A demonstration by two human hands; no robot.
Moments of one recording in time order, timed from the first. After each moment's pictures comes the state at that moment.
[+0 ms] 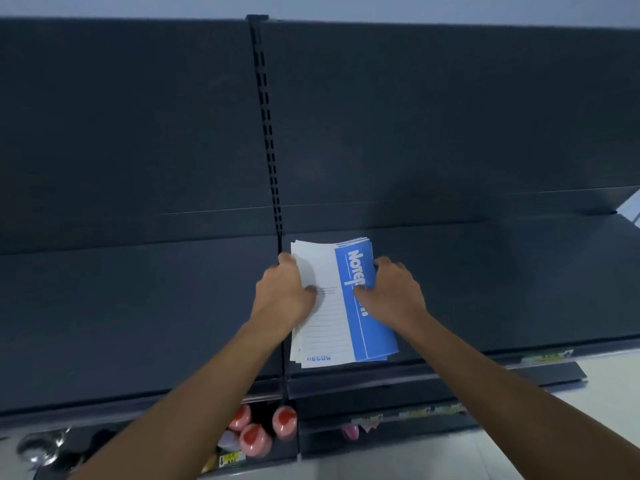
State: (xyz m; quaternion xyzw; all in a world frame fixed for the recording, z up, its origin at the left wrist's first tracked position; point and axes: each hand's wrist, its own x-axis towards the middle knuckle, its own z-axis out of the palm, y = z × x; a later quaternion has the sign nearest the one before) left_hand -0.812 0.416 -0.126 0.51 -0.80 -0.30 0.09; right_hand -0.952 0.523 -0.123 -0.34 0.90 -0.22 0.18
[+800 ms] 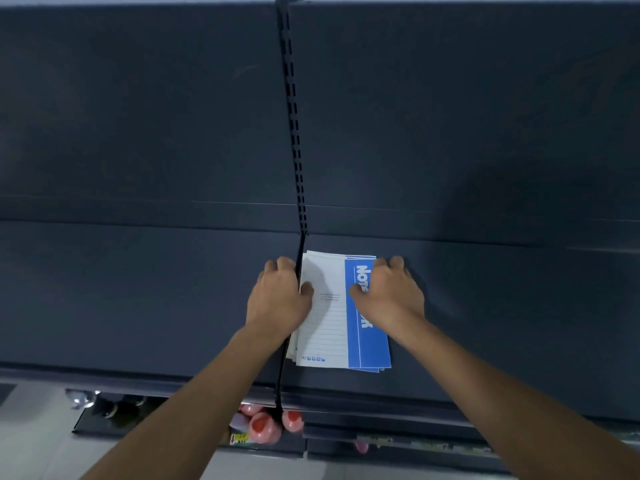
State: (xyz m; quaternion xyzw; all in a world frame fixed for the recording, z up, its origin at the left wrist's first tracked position) left_hand -0.814 0.402 -0.154 0.57 -0.78 -0.22 0.13; right_hand -0.974 0.477 -0.145 -0.46 0.87 -0.14 0.14
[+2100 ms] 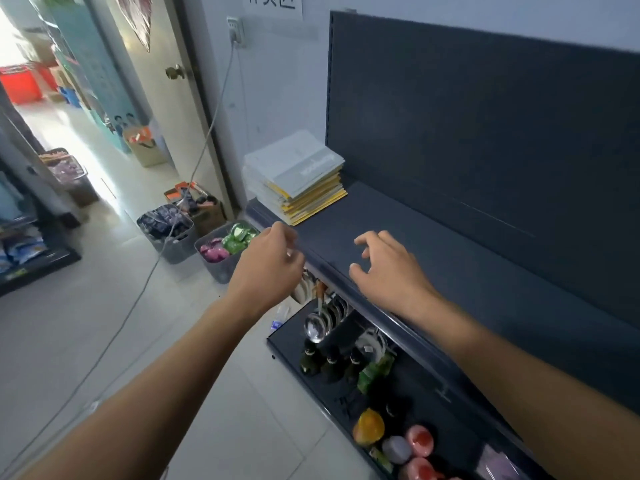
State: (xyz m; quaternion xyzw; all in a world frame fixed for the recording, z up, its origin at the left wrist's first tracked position) left_hand -0.234 0.364 -0.087 0.74 -0.60 -0.11 0.29; right_hand -0.434 0.319 -0.074 -0.80 0.55 -0.12 0.20
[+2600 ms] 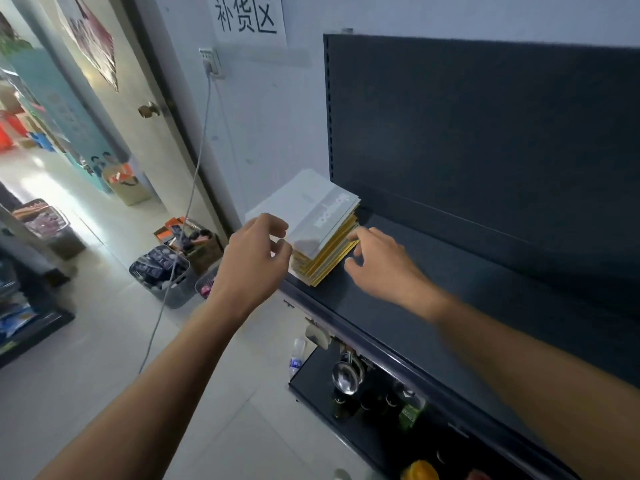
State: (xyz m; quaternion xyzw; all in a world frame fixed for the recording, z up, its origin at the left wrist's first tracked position) left_hand -0.127 0.227 -0.049 0.70 -0.64 -0.06 0.32; right_hand -0.333 0.184 -0.057 -0.79 0.56 -0.14 0.21
